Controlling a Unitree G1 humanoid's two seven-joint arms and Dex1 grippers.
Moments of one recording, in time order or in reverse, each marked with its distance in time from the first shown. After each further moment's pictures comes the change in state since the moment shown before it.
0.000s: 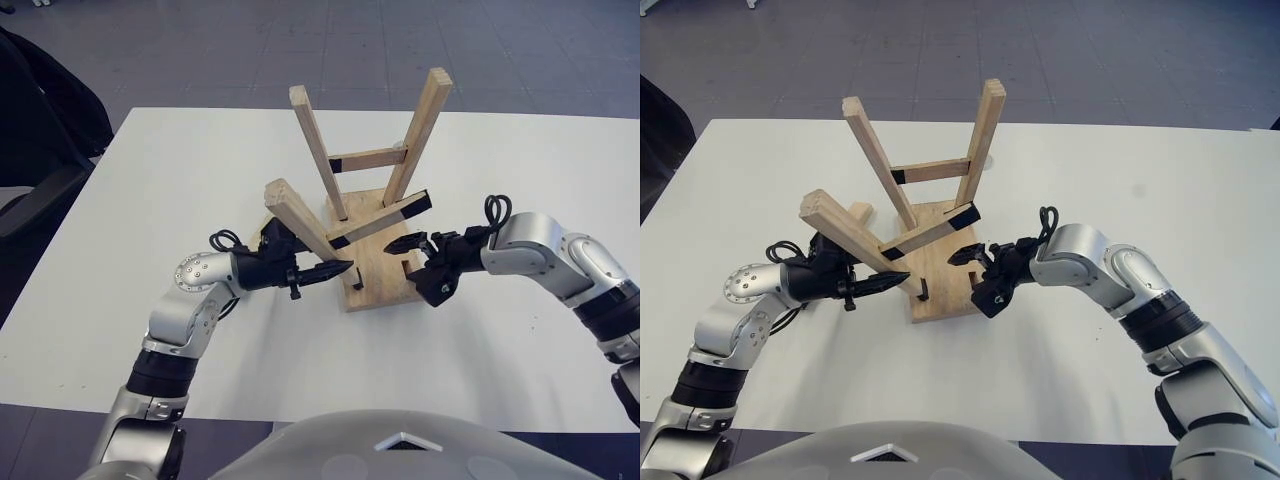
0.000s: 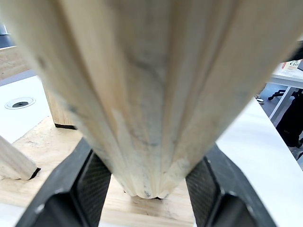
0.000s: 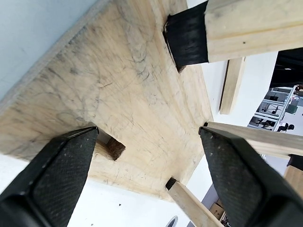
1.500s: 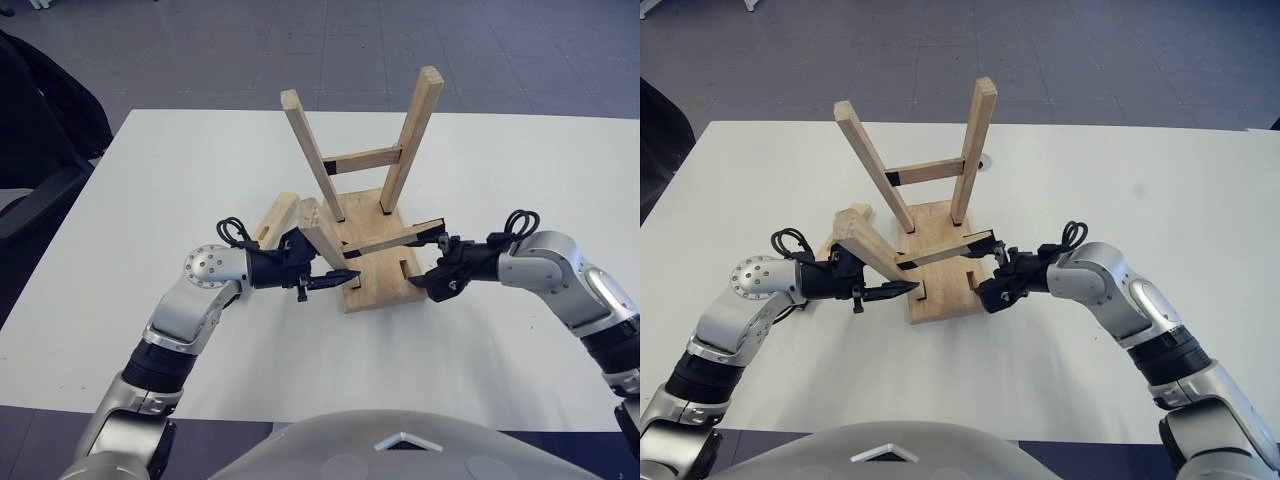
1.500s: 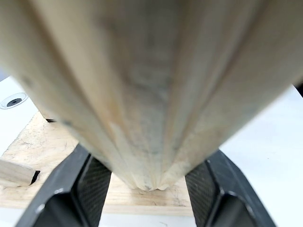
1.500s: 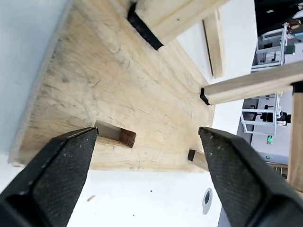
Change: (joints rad) left arm -0.043 0.081 -0.125 -0.069 0.152 0.029 0.056; right arm 0.219 0.008 -0.184 -0.116 0.171 0.225 -0.023
